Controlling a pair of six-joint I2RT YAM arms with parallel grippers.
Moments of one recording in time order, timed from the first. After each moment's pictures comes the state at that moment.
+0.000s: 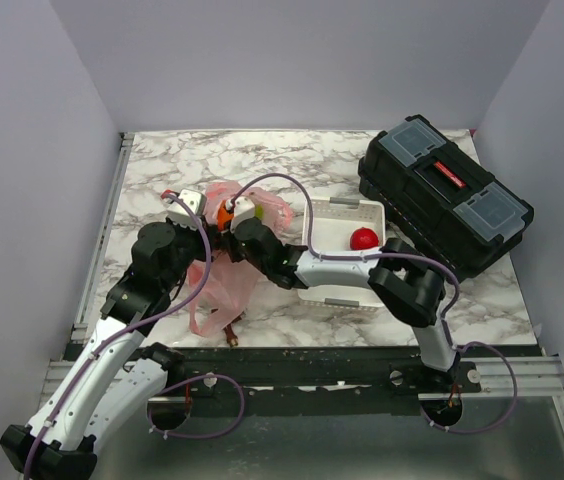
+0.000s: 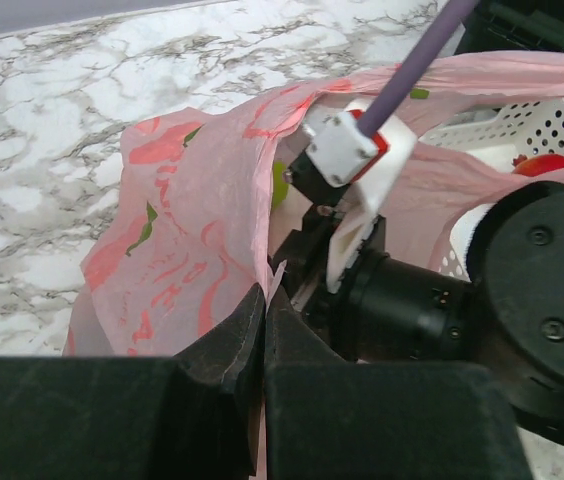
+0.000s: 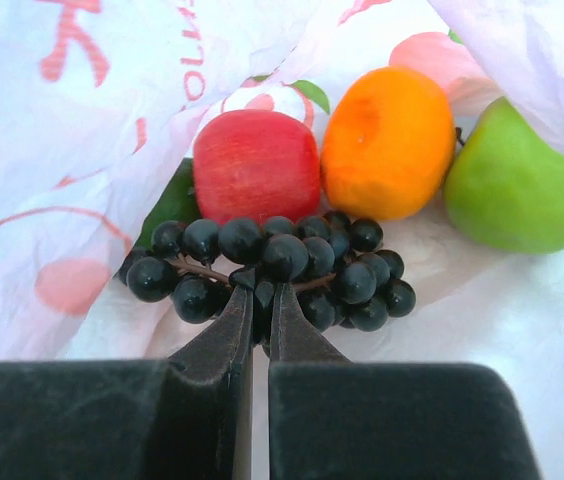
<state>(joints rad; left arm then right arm) -0.44 0.68 0.73 -0.28 -0.04 -0.12 1.08 2.07 1.38 0.34 0.34 0.29</state>
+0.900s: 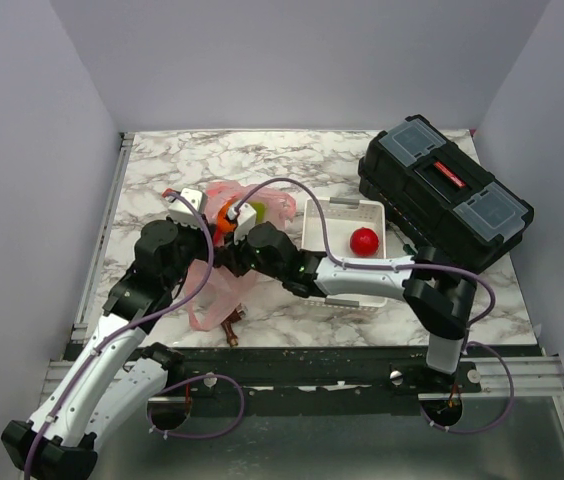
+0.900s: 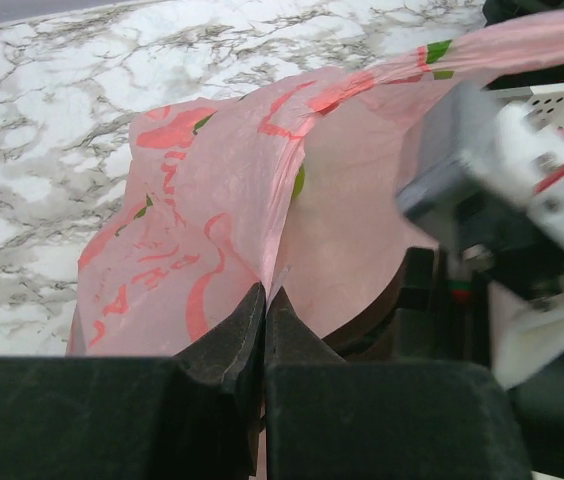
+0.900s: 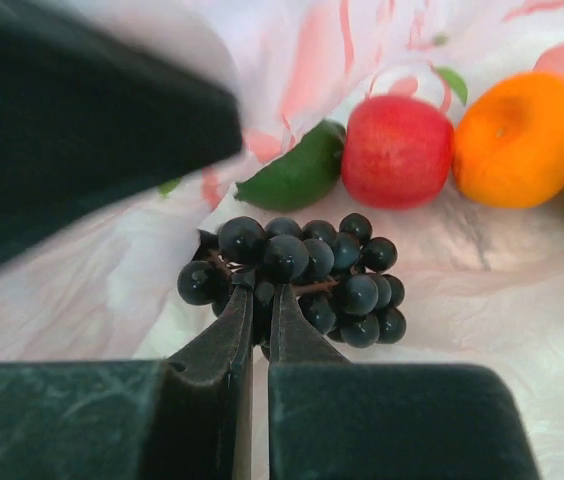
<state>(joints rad) -0.44 0.70 0.73 -0.28 -0.07 -0.12 1.12 1.88 1.23 0.33 0.11 0.29</state>
